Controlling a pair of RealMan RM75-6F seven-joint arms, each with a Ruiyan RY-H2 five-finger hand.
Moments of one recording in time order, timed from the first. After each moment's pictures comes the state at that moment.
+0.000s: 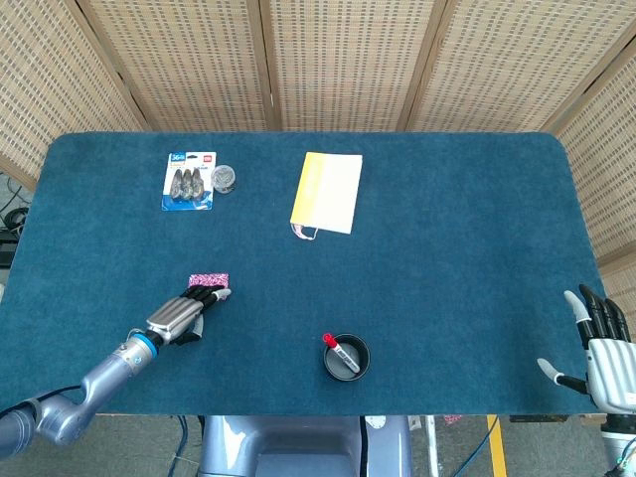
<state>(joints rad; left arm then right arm) -0.63 -1.44 0.01 -1.36 1.44 0.72 -0.24 0.02 -1.16 0.07 -1.54 -1.52 1.55 0.11</state>
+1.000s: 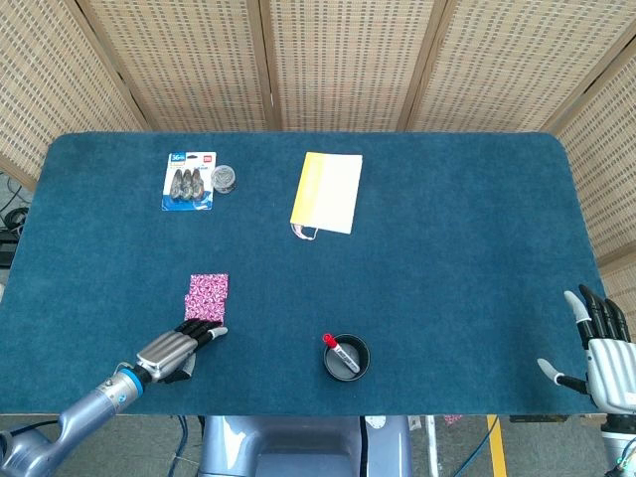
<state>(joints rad) -0.58 -1.33 0.16 -1.54 1.52 0.77 -0.16 0.02 -1.15 0.07 -1.54 -1.52 1.54 0.10</state>
